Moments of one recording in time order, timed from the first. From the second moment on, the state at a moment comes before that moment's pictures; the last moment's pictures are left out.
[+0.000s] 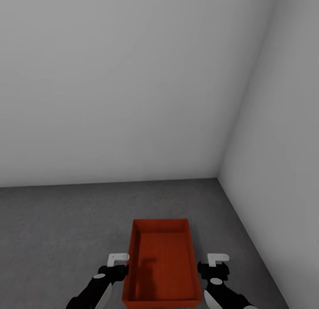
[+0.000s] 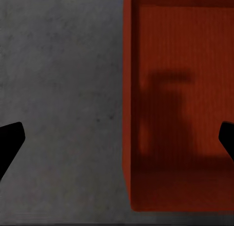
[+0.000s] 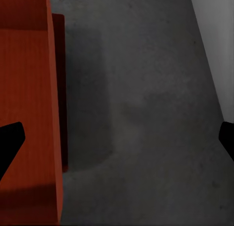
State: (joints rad) left arm -0.44 -0.08 -0.01 -0.50 0.01 0.15 0.08; right arm -0.52 0.01 0.61 -0.33 -0.50 -0.09 -0.46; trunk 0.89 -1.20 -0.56
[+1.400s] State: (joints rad) left arm -0.44 -0.08 -0.01 -0.50 0.01 0.15 0.08; right arm -0.52 0.01 0.62 -0.33 -0.50 -0.10 -0.47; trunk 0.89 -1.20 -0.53
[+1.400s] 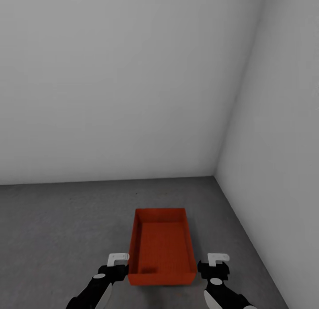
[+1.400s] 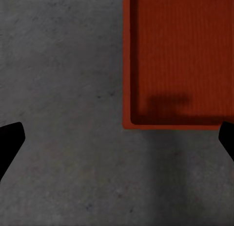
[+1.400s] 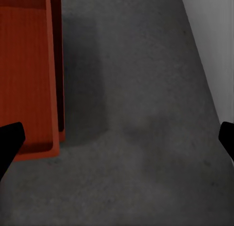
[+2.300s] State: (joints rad) left arm -0.44 -0.04 -0.01 -0.33 0.02 0.15 0.07; right arm -0.52 0.03 0.62 -0.18 -0.52 -0.10 -0.46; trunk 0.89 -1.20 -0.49
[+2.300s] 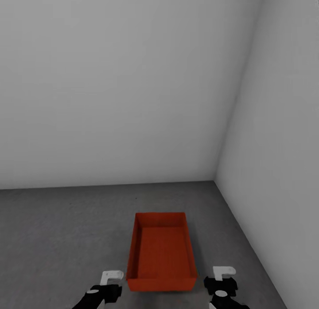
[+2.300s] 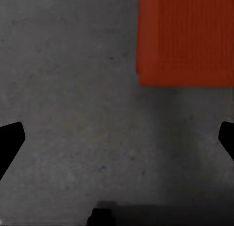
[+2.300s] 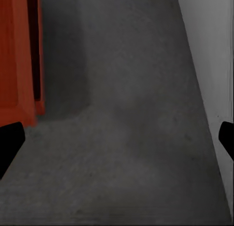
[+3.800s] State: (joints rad) left arm -0.35 0.01 -0.01 0.00 0.04 -0.01 0.07; right arm -0.24 0.06 0.61 0.03 -0.52 -0.13 -0.16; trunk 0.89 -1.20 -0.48
